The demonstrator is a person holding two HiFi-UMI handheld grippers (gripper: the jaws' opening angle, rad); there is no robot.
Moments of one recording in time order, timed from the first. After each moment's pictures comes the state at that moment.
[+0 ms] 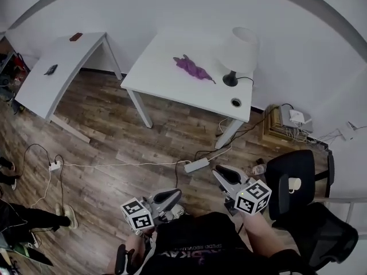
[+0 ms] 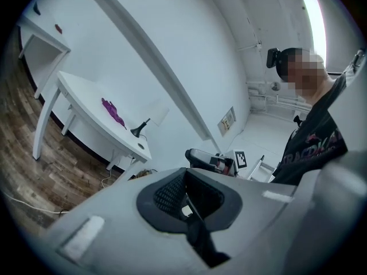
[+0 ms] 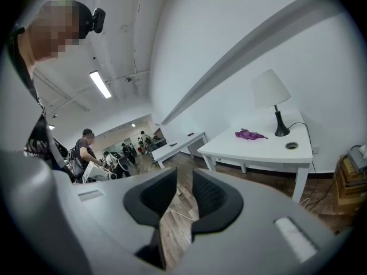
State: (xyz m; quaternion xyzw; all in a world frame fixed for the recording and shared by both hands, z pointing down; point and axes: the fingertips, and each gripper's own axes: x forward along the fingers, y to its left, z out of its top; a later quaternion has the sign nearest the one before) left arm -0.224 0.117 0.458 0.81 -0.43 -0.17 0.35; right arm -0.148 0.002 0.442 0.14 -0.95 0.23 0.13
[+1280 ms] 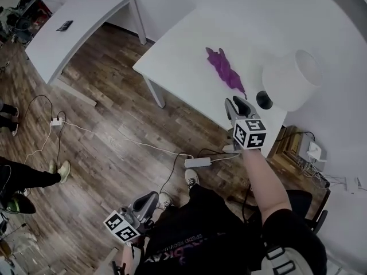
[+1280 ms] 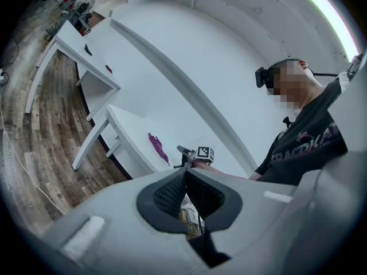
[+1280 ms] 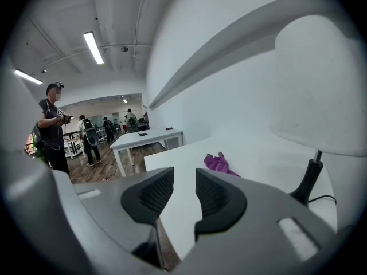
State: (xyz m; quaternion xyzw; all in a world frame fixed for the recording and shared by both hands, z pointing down) left arm -0.335 0.046 0.470 0.63 -0.65 -0.25 0.34; right arm -0.364 -0.357 0.518 0.18 -0.96 0.10 0.20
